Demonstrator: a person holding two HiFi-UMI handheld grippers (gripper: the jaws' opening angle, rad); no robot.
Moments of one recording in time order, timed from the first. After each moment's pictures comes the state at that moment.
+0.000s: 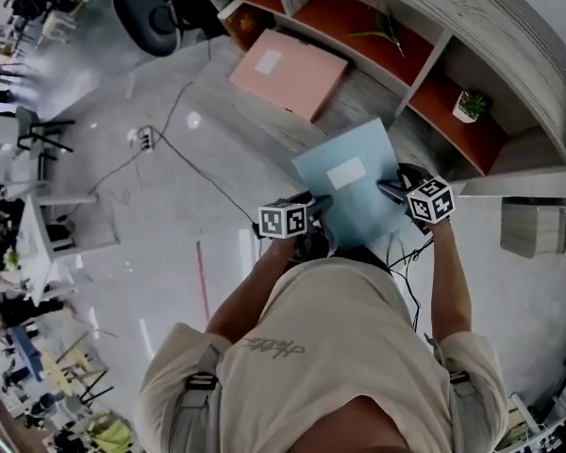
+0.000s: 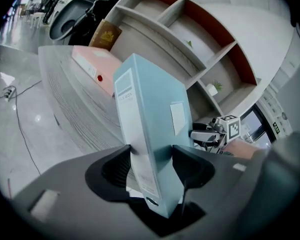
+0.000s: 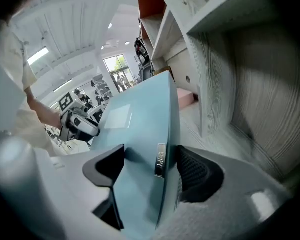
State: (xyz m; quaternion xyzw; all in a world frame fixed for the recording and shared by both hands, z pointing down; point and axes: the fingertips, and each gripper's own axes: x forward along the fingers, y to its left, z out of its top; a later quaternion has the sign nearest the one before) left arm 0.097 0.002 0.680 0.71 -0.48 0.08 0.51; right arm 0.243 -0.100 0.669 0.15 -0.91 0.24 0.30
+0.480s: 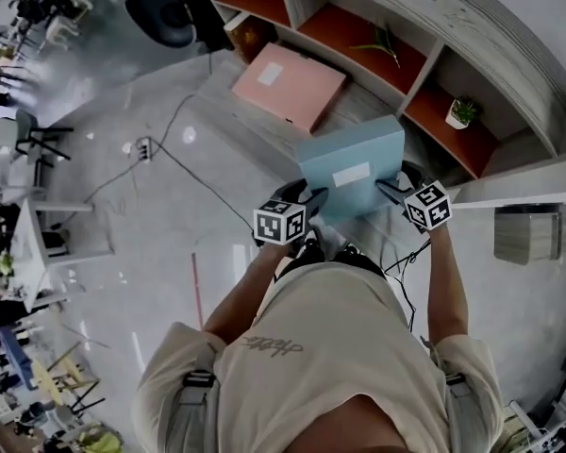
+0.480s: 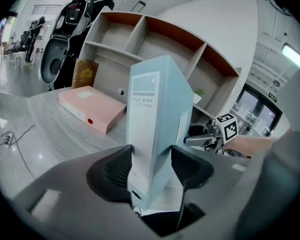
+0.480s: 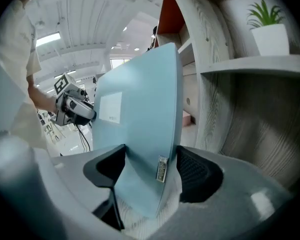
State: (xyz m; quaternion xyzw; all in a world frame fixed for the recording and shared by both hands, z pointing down) left arm 0.077 -0.029 0.593 0.77 -0.51 0.11 0.36; right arm 0.235 -0.114 0.625 0.19 -0.93 0.13 0.28
